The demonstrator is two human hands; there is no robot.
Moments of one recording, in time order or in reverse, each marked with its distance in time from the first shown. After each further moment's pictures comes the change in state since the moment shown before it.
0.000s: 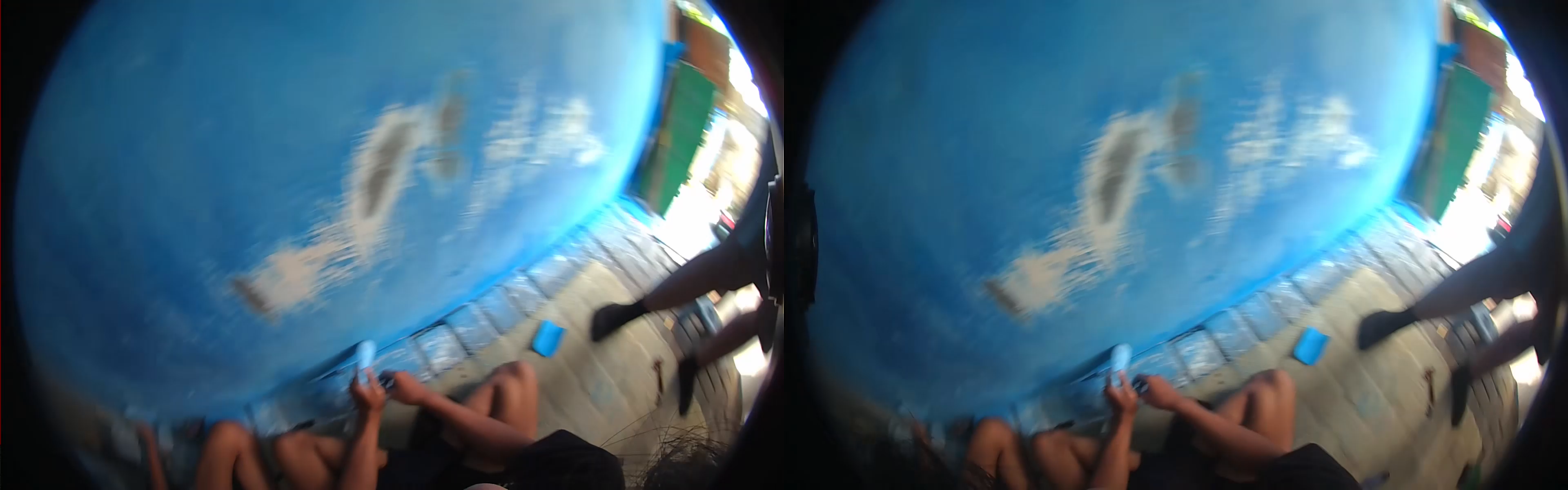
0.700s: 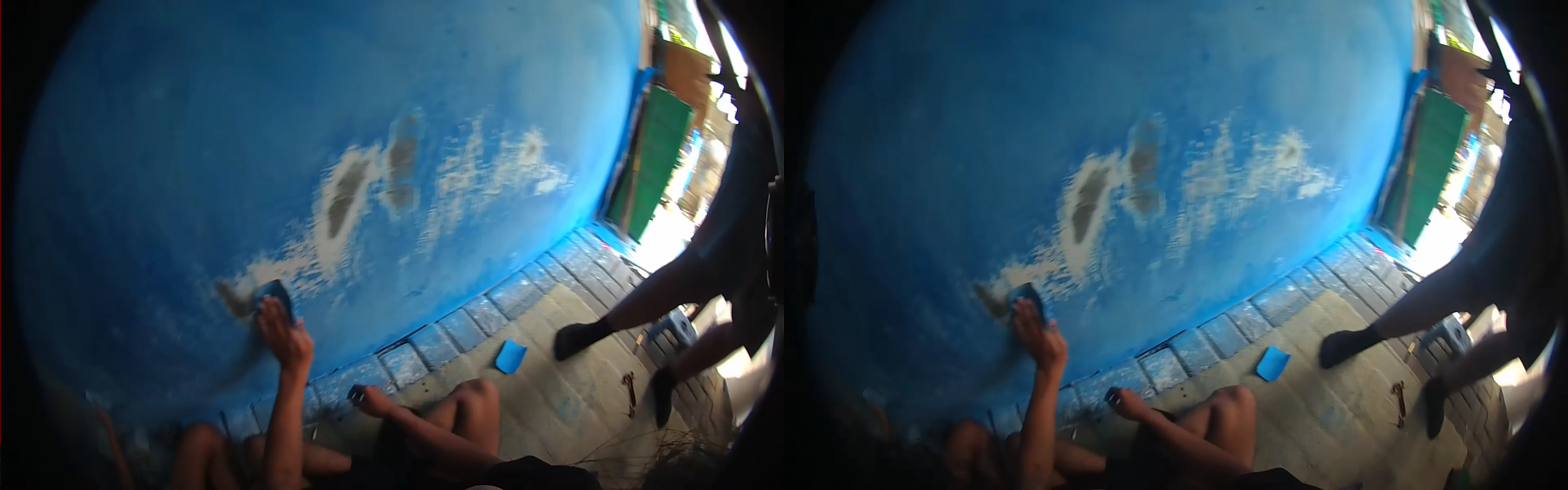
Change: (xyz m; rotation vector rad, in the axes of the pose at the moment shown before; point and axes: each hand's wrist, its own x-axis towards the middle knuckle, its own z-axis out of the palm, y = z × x) left_hand 0.156 0.095 -0.044 0.726 0.226 0.491; right_hand -0.016 -0.013 -0.010 0.019 0.014 0.009
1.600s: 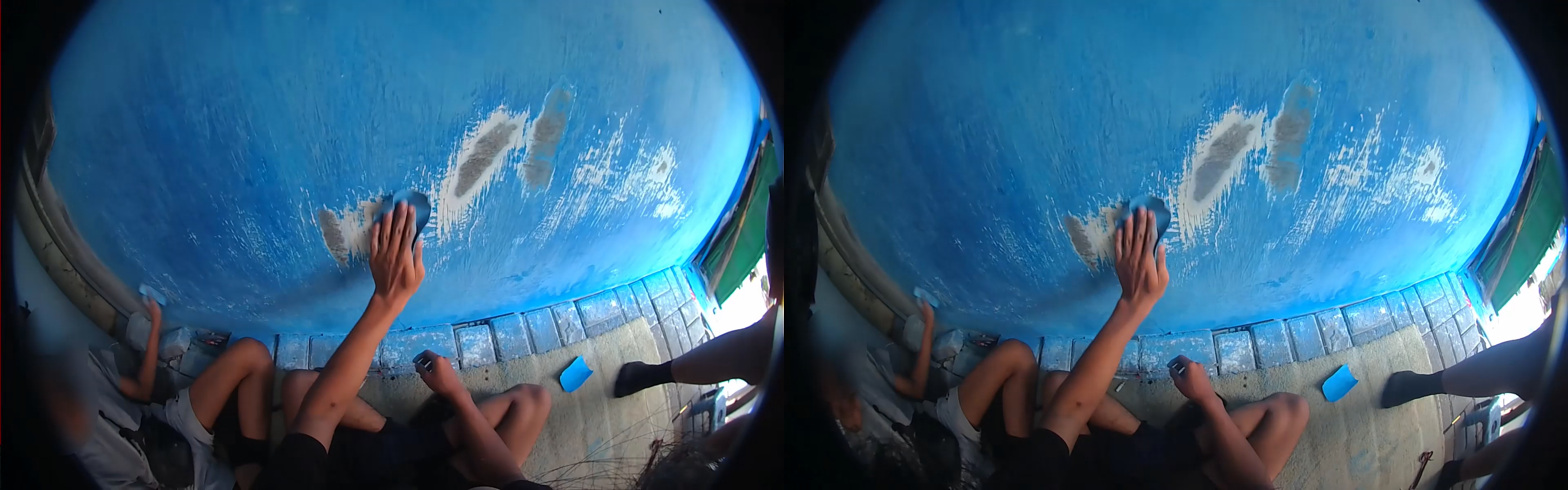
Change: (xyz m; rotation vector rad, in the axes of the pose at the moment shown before) left_hand 0.064 0.047 -0.026 -0.092 -0.044 0.058; right_hand -0.013 -0.038 -0.027 0.039 0.015 0.044
